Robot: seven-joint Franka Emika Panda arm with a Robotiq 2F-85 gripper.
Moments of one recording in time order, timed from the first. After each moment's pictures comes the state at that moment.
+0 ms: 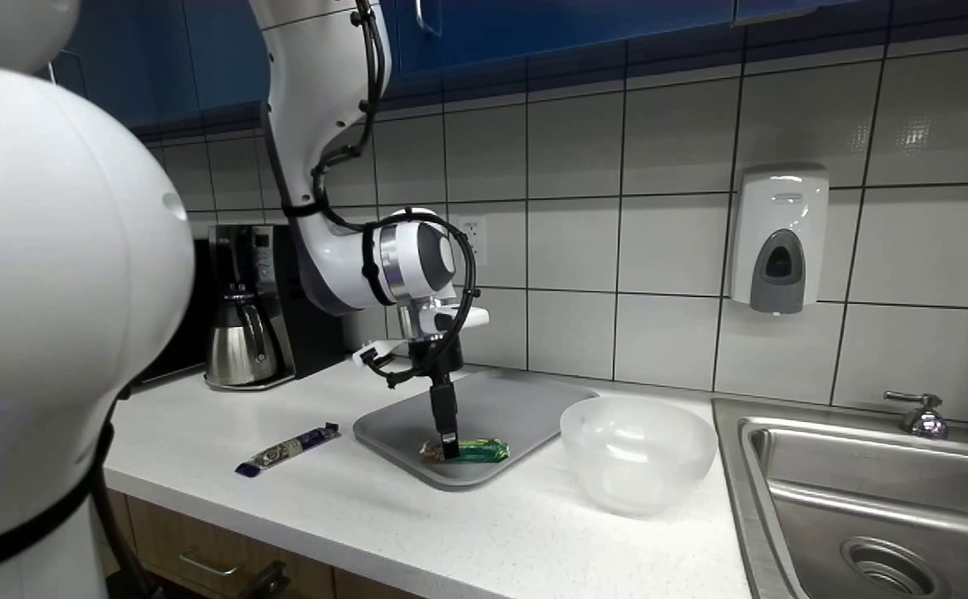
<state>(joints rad) 0.25 0.36 -0.16 -2.34 -0.28 2.54 1.34</state>
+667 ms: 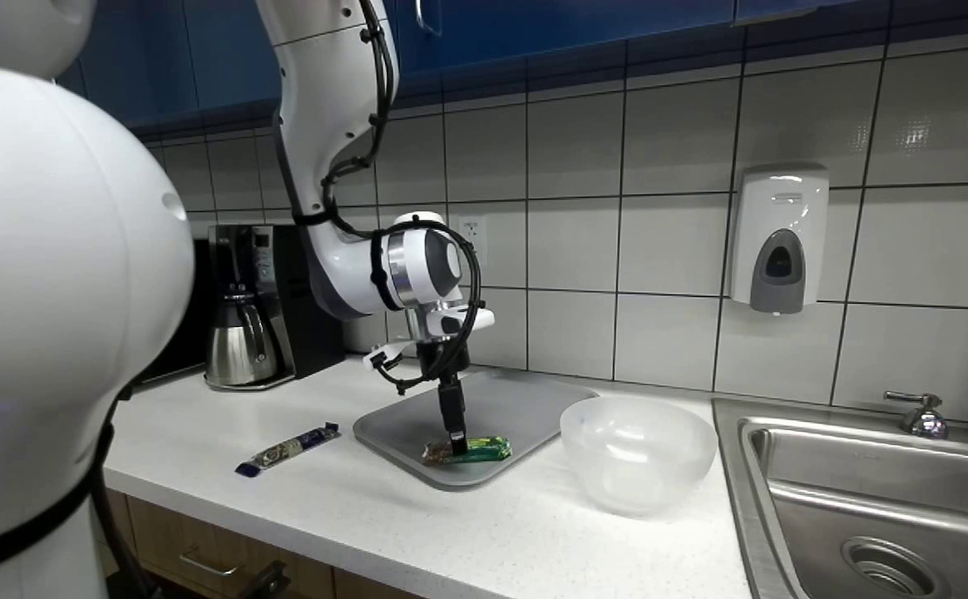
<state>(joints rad) 0.25 0.40 -0.17 -2.30 -0.28 2.60 1.35</state>
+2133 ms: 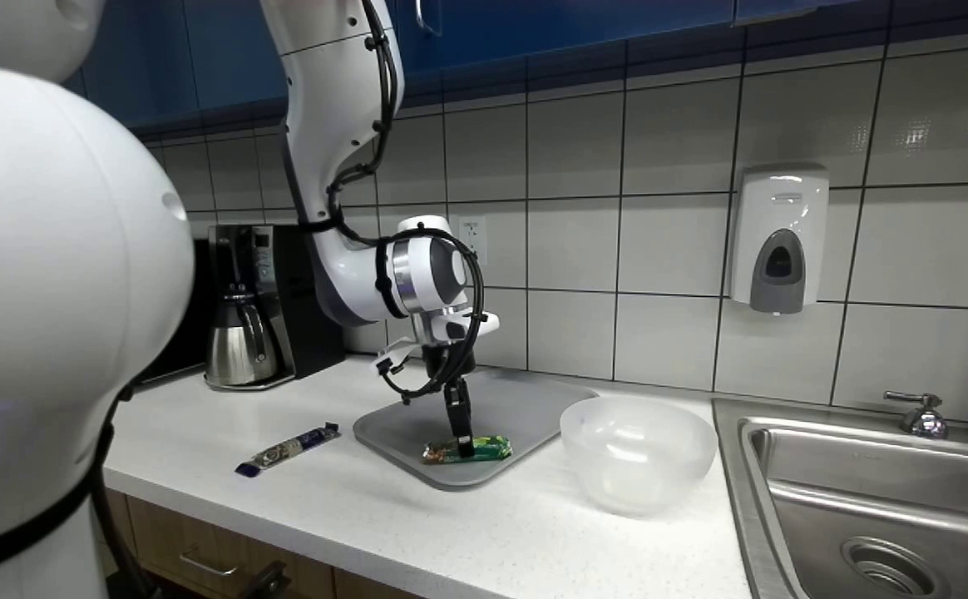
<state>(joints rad) 0.25 0.42 -0.18 -2.30 -0.27 2.68 1.37</state>
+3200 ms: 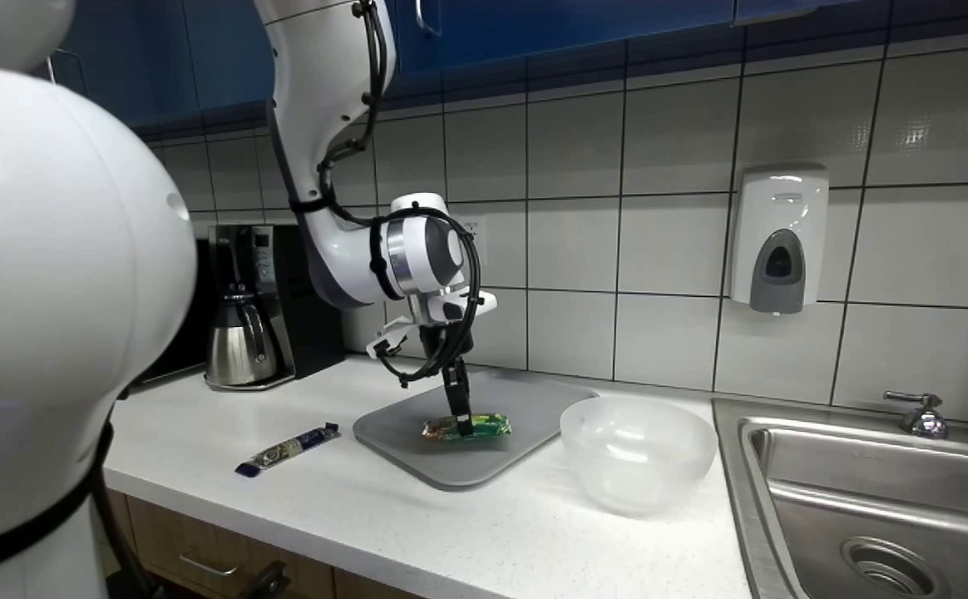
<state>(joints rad) 0.26 0.34 -0.20 -2.34 -0.28 2.71 1.37</state>
